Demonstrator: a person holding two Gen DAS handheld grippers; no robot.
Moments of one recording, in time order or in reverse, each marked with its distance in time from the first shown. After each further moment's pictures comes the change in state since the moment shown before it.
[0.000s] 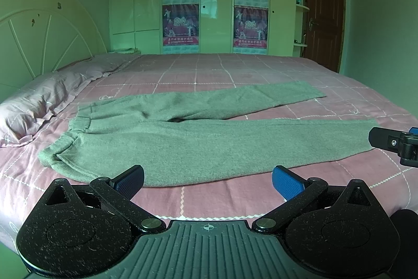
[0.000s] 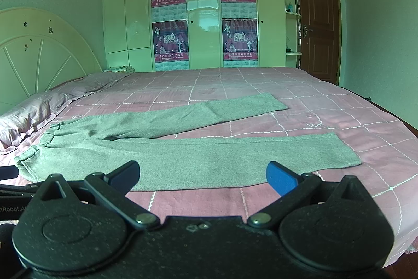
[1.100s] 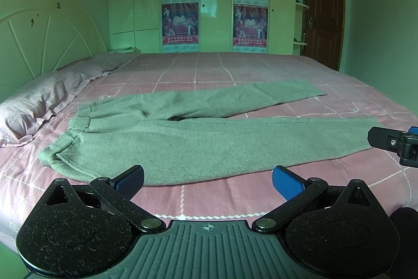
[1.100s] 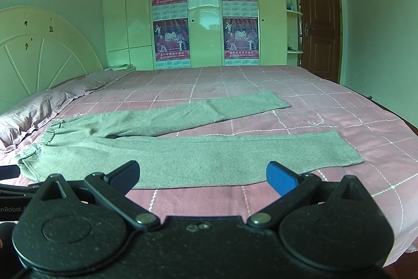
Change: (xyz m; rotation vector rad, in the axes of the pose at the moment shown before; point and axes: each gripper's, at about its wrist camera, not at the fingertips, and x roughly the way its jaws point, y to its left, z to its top) left arm 0.001 -0.001 0.000 0.005 0.008 0.001; right arm 0.004 0.008 -0.011 0.000 0.003 -0.002
